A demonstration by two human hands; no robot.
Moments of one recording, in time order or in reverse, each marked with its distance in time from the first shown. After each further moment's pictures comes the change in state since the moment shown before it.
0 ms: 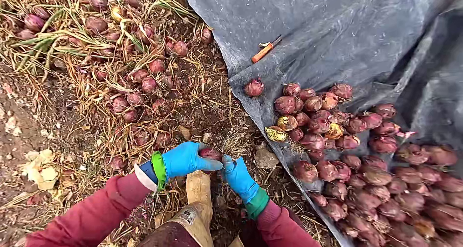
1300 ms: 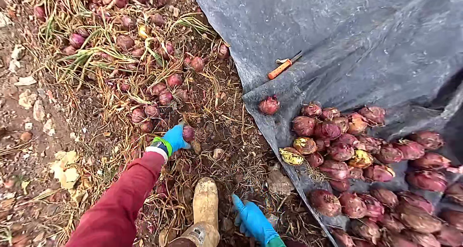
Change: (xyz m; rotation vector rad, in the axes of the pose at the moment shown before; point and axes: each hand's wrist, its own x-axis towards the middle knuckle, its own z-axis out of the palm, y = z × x) left_hand 0.127 -0.142 -0.086 0.391 0.446 -0.324; right_hand -0.039 0.082 -0.025 -0.255 -0.414 0.893
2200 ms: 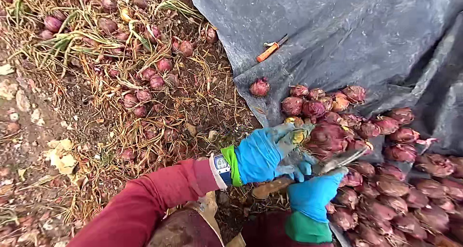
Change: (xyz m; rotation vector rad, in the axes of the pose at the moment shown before) left_hand -0.197 0.249 0.013 -0.149 0.391 1.218; right_hand -0.091 -0.019 -0.094 1.418 0.649 -0.864
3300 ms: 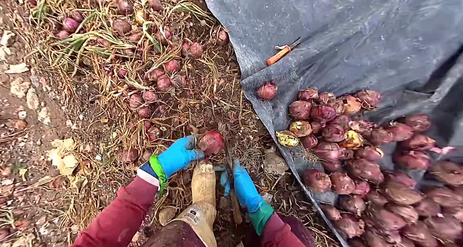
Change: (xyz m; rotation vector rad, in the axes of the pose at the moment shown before) left_hand -0.155 -0.080 -0.077 -0.838 -0.055 -1.084; right_hand -0.041 0.128 0.027 -0.597 -0.794 0.480
